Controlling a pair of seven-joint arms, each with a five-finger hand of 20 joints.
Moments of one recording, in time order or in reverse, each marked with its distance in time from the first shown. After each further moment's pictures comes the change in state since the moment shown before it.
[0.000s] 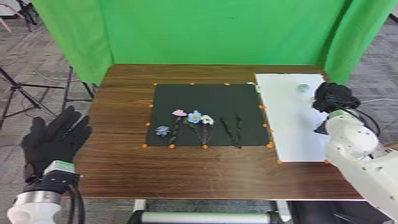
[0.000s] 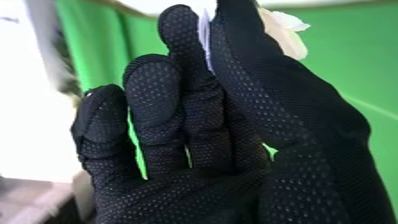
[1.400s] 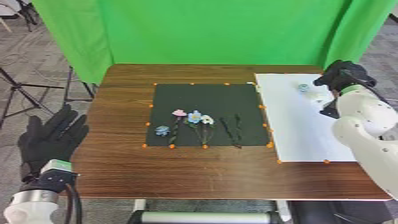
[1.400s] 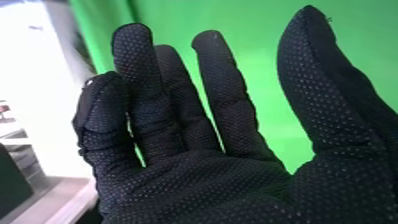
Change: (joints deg) left arm 0.2 0.1 -0.9 0.0 -0.1 0.1 0.1; right arm 4.4 -0.2 6.6 -5.0 8.2 -13.9 5.7
